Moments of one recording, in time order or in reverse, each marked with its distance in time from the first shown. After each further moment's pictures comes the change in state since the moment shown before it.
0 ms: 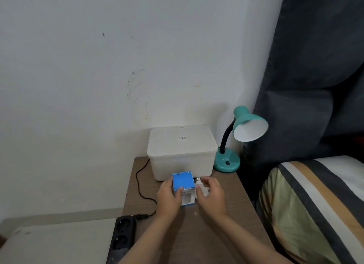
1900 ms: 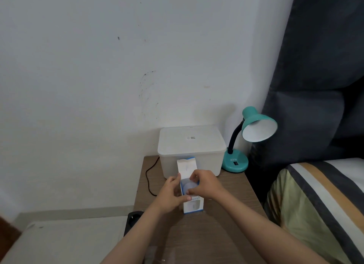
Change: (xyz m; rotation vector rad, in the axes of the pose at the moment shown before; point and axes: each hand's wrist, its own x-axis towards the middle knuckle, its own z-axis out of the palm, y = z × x) left_hand 0.018 -0.020 -0.043 -0.029 -0.519 -0.041; right_hand 0.036 -0.053 0.005 -0.407 -0.530 -0.119
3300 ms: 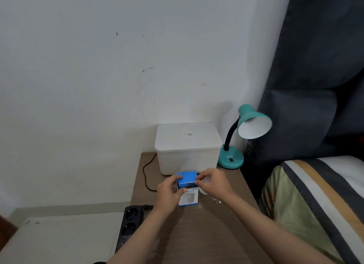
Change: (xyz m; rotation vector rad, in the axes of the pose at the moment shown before) left_hand -0.020 0.011 0.025 -0.057 0.388 0.109; right_hand -0.032 0.013 -0.016 0.111 0.198 0.045
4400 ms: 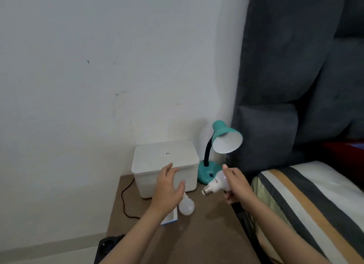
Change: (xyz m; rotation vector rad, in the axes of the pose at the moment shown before) left_hand 0.040 0.087 0.026 0.189 0.029 0.333; right_hand -0.016 0.039 -0.114 0.667 0.169 0.363
